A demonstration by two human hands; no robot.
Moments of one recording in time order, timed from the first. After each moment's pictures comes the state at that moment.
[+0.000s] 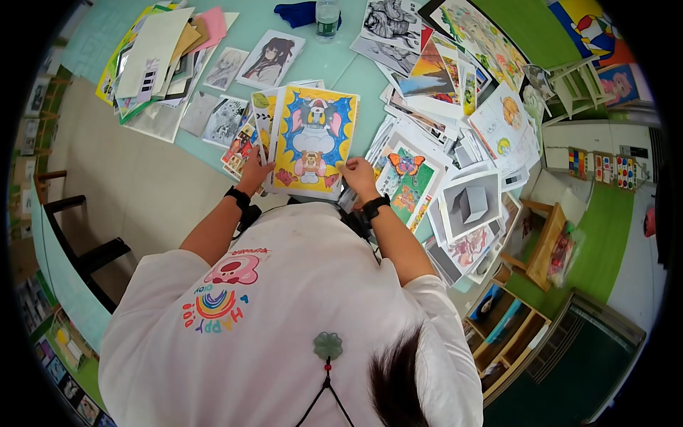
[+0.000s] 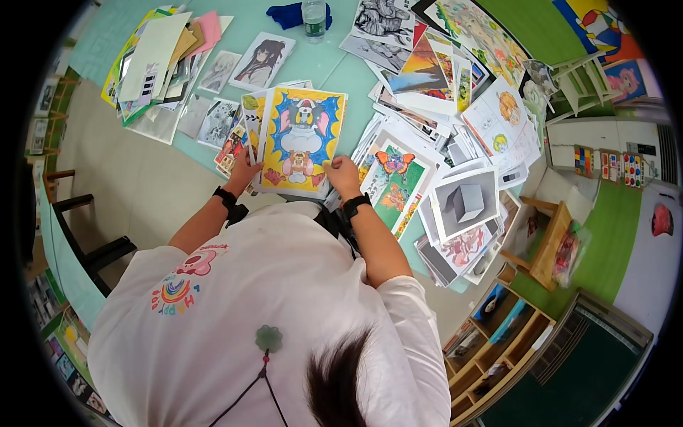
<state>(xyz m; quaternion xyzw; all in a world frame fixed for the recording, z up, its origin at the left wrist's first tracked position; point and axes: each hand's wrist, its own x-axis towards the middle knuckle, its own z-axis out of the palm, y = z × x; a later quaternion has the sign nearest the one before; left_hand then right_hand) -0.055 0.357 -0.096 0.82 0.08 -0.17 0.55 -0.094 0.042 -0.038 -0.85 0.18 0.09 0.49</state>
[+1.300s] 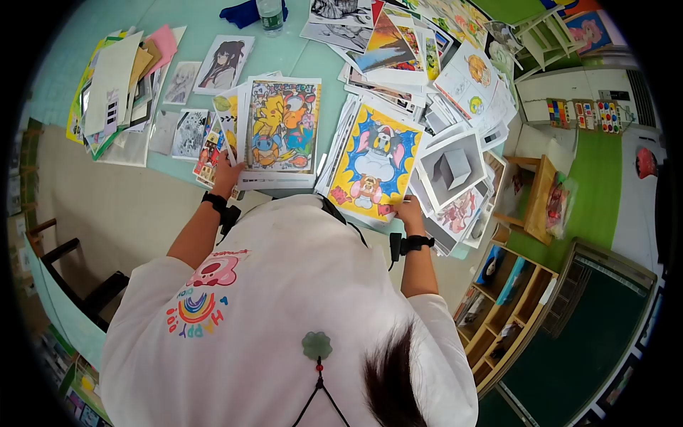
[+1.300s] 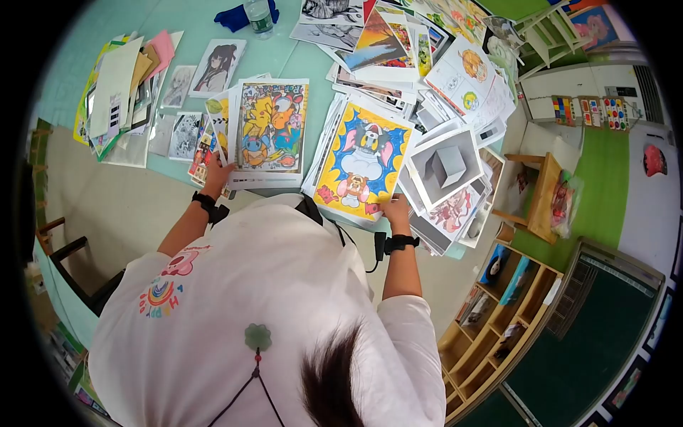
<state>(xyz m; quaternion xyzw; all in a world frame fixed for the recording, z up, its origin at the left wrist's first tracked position) -0.045 0.348 -0.088 0.80 0.12 -0.20 0.56 -0.269 -0.124 -0.032 -0.72 0.48 0.12 0.49</state>
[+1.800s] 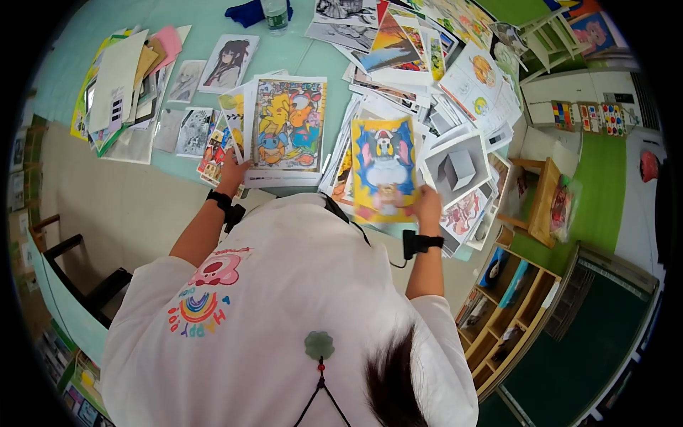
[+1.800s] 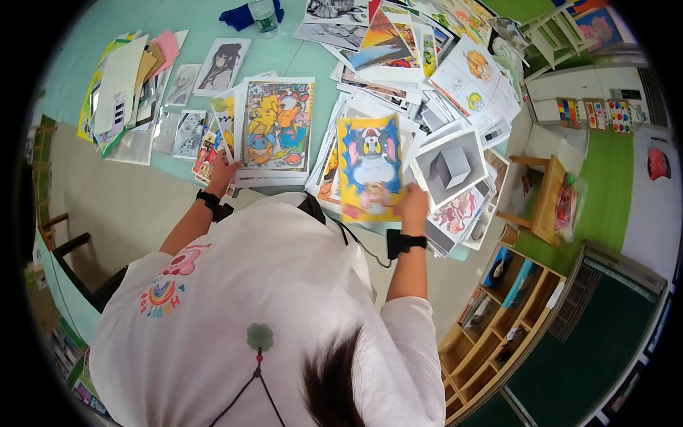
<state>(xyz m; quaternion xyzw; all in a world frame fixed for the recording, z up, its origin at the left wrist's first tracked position) -0.048 0.336 -0.072 0.80 0.12 -0.22 0.54 -0.243 -0.126 0.053 -0.93 0.31 0.08 0.16</state>
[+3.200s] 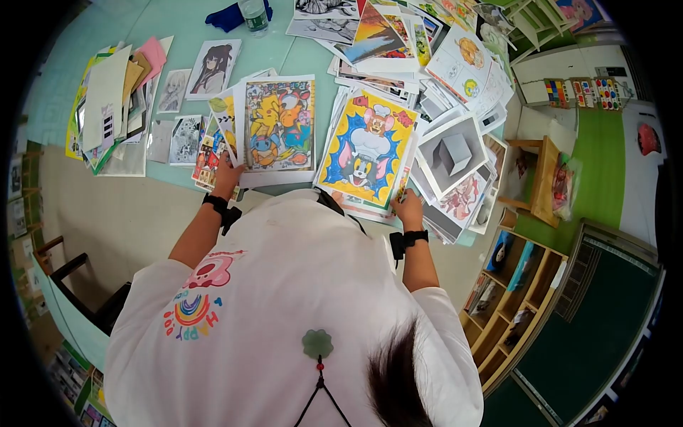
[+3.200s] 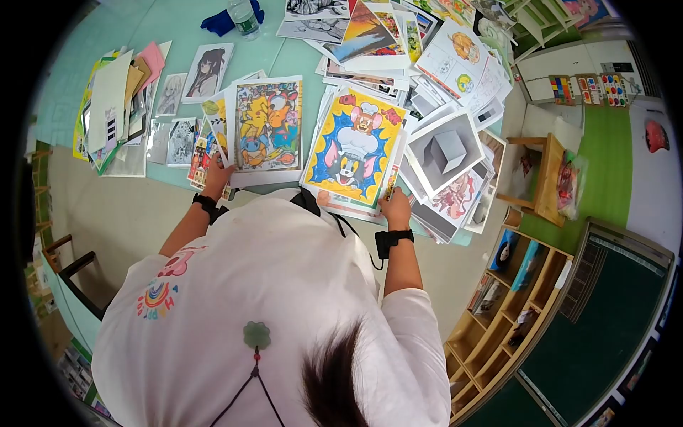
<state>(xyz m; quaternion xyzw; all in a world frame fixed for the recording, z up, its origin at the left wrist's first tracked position) -0.043 0.336 -0.074 0.80 0.12 -0.25 0.53 -0.284 -0.109 -0.011 -0.89 0.36 0.17 0.21</state>
